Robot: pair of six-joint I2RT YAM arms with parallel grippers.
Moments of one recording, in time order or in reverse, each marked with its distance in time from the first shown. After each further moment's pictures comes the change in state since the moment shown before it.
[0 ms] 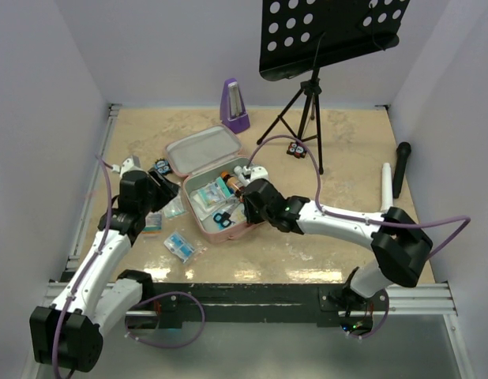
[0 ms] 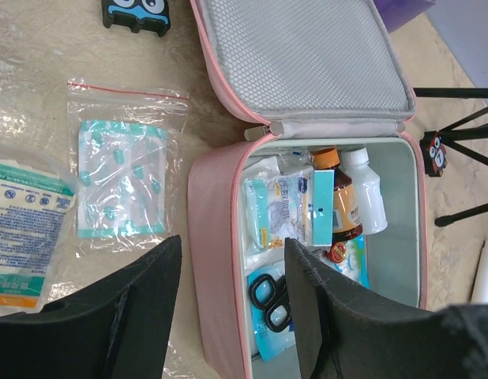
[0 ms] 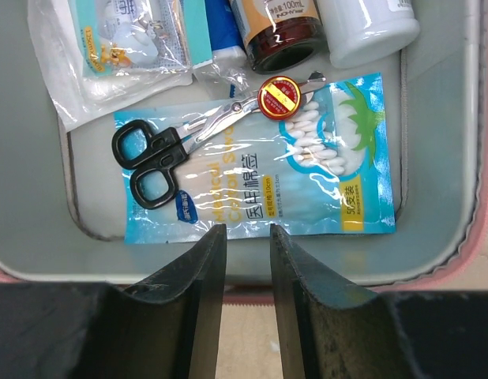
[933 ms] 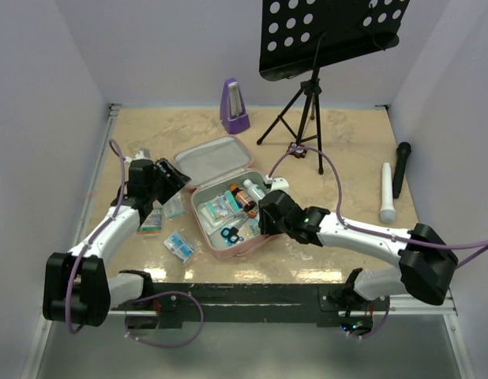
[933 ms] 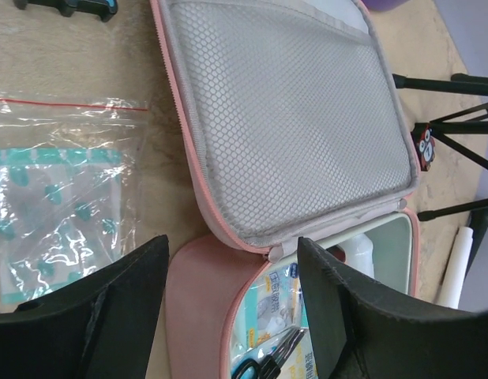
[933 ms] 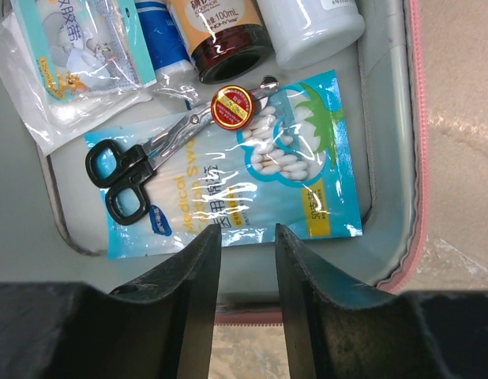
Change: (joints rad) left arm 0.051 0.304 0.029 0.217 0.154 -0.027; right arm 0.000 -0.211 -0.177 -0.089 0.001 0.161
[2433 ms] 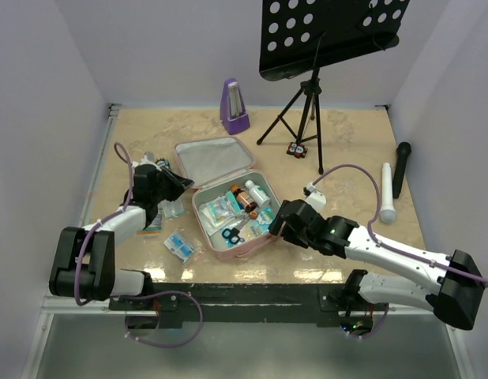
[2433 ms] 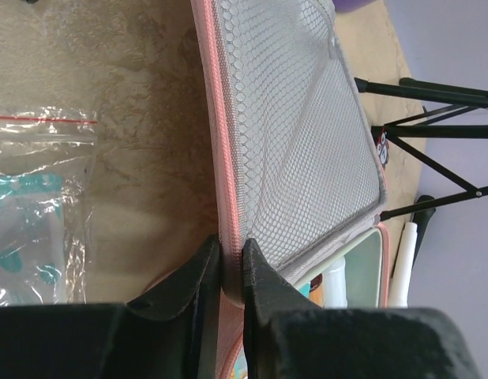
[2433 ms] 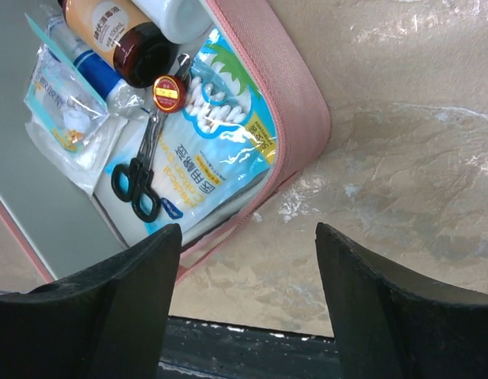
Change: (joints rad) left arm 0.008 0.183 -0.110 0.399 0.130 -0.122; right arm 0.001 -0.285 -0.089 -0.262 0.080 0.552
